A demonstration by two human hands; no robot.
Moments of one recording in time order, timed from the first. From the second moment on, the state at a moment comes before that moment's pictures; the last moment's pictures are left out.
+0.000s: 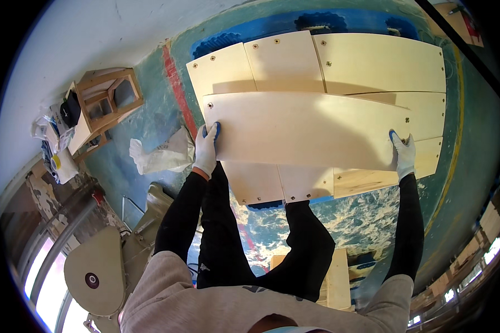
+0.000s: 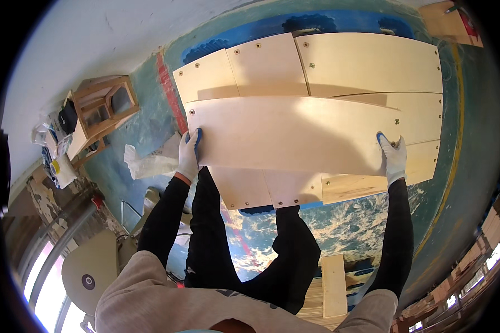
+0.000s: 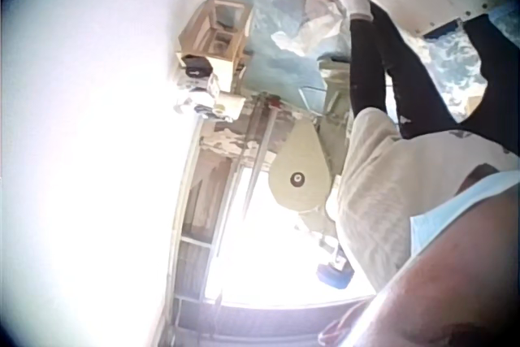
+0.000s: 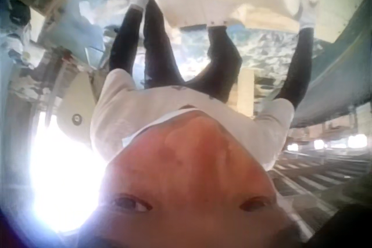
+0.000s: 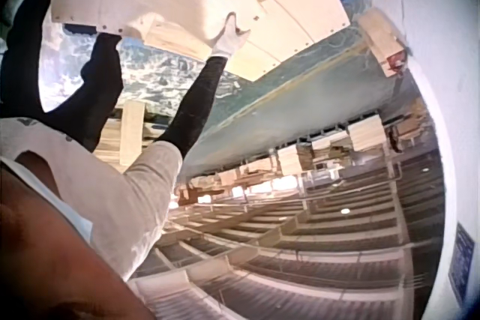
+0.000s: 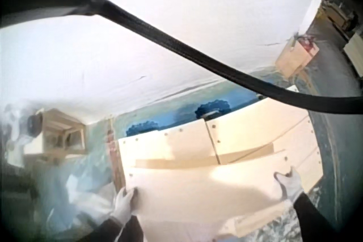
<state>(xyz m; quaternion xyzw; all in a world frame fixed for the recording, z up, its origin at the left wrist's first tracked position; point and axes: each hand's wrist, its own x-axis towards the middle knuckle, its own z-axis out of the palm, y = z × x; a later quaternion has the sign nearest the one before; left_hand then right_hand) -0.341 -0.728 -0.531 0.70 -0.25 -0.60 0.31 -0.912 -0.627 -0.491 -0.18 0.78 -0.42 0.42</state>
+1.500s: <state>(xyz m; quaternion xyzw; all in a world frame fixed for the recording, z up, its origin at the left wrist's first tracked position) -0.481 -0.853 -0.494 0.54 -0.67 -0.46 0.21 -0.769 -0.421 -0.486 0.11 0.84 -0.48 0.23</state>
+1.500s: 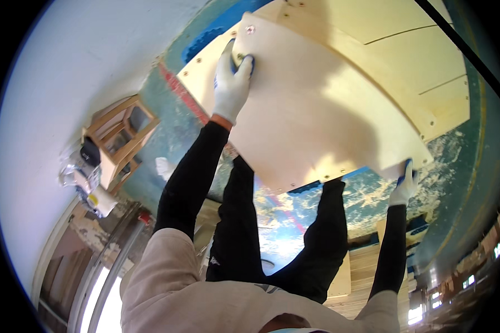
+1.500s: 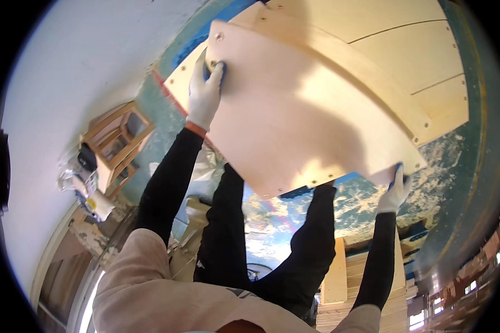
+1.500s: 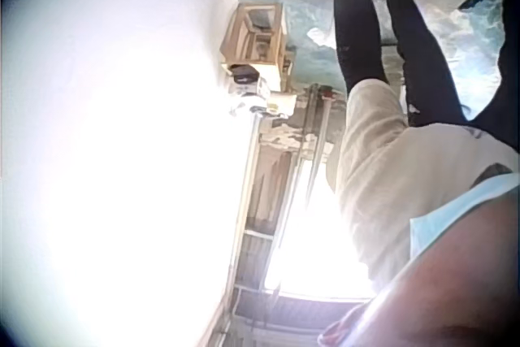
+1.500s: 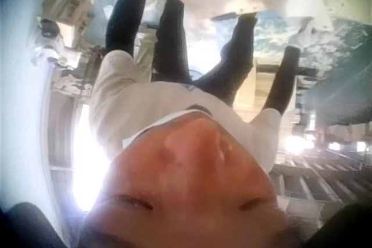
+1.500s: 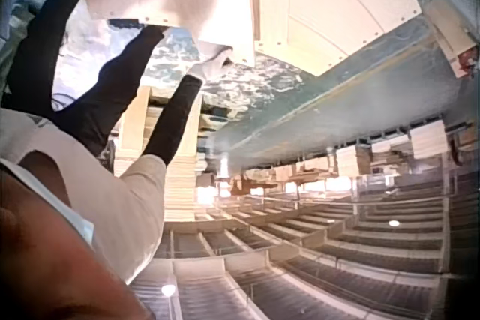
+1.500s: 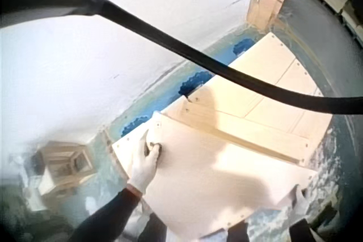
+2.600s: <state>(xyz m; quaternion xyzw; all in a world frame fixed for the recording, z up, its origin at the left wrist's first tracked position) -0.376 -0.932 -0.568 0.40 -0.90 -0.16 -0.04 -0.444 -0.430 -0.540 0.34 0.78 -0.45 0.27</state>
